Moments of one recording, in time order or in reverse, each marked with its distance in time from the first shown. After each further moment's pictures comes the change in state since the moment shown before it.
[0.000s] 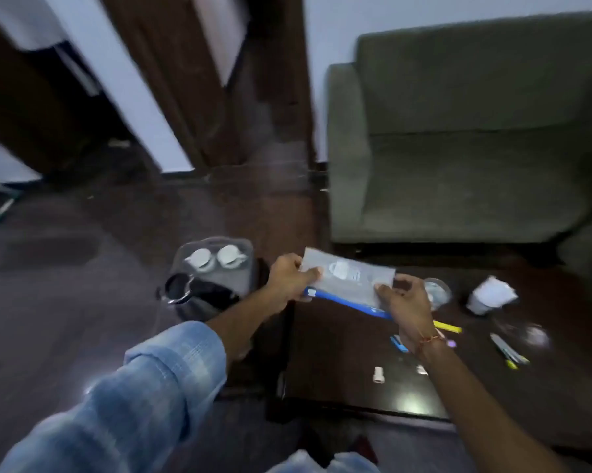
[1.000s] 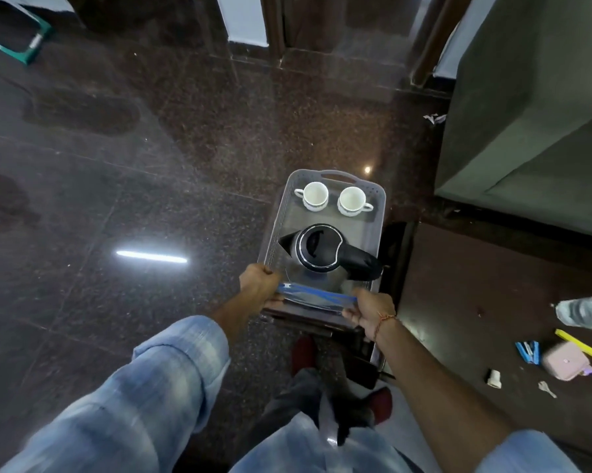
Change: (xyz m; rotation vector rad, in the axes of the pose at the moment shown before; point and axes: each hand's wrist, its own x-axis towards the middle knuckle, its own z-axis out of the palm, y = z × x) left_hand 0.072 -0.273 -0.304 -0.188 0.269 -0.623; right_hand -0.057 0.148 0.365 -0.267 -0.112 0.752
